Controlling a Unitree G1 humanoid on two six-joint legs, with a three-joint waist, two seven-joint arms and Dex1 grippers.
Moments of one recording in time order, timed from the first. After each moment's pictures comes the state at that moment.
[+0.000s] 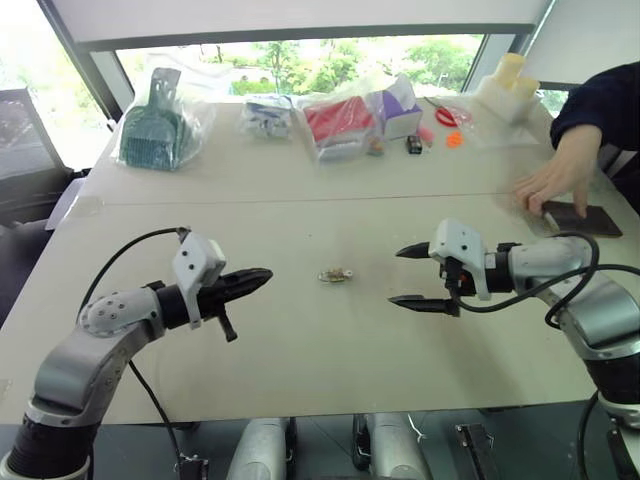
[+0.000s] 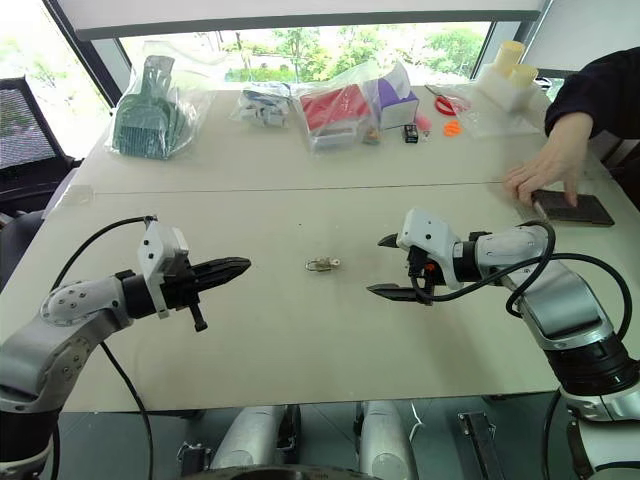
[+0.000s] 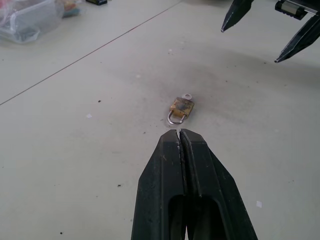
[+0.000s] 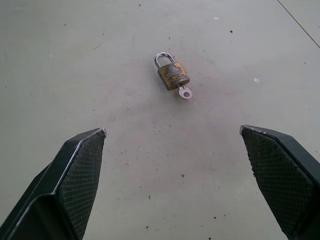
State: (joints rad) left arm -0.09 0.70 0.10 -0.49 -0.55 0.56 -0.80; right arm -0.41 -0.88 0.11 -0.27 0.33 0.57 1.10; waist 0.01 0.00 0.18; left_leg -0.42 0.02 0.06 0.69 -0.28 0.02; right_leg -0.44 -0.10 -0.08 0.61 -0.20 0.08
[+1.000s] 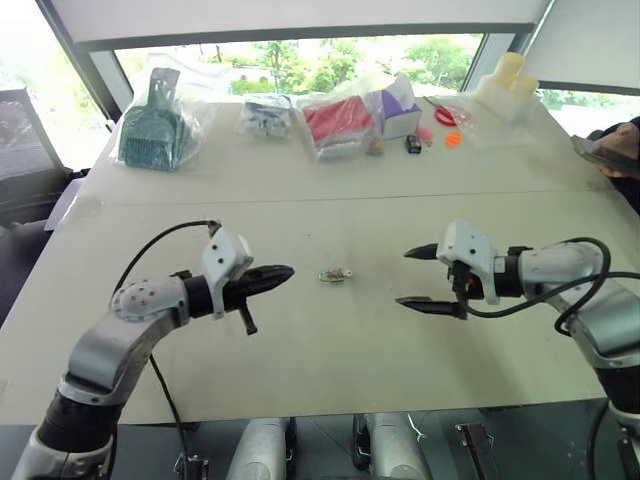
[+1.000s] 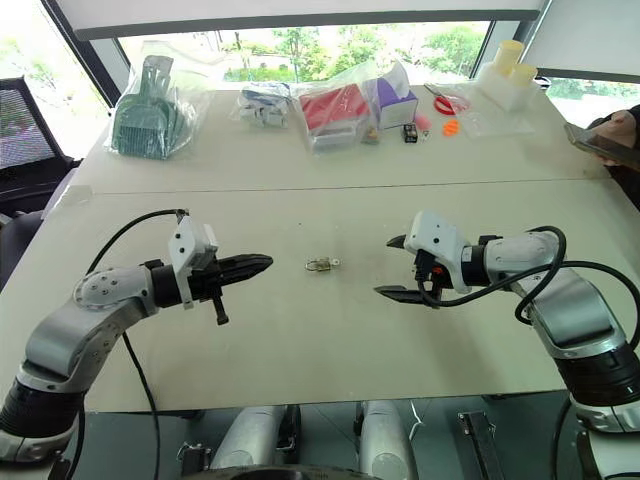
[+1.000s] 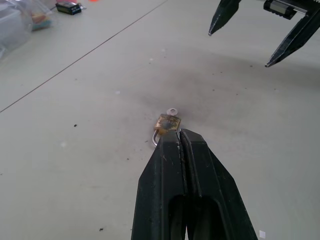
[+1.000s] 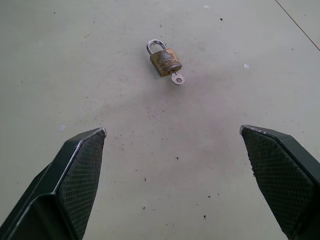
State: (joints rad) left arm -0.22 0.65 -0.05 -0.42 -0.49 0.53 -0.83; right arm -0.34 -0.91 0.06 -0.33 0.33 0.57 1.06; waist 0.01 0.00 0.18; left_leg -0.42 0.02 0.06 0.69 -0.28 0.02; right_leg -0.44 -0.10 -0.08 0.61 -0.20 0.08
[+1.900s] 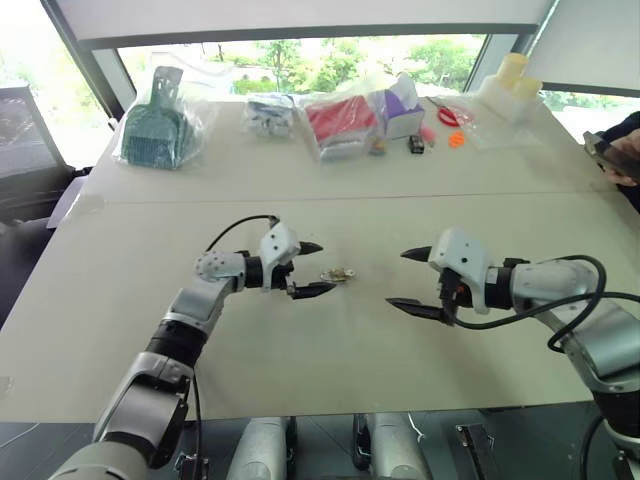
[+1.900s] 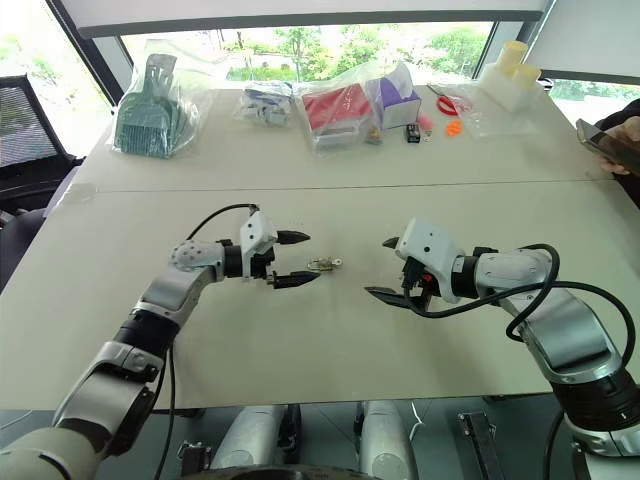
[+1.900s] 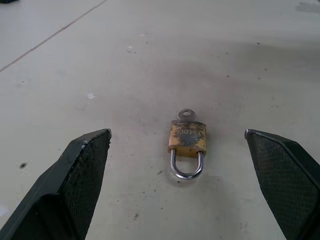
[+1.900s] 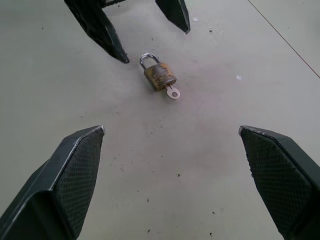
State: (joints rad) left arm -0.63 0.34 -0.26 0.49 -0.20 0.02 -1.12; right arm -0.26 -0.86 0.02 -0.47 0.34 0.65 0.90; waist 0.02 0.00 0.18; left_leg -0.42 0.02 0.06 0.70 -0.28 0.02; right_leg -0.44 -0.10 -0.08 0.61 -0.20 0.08
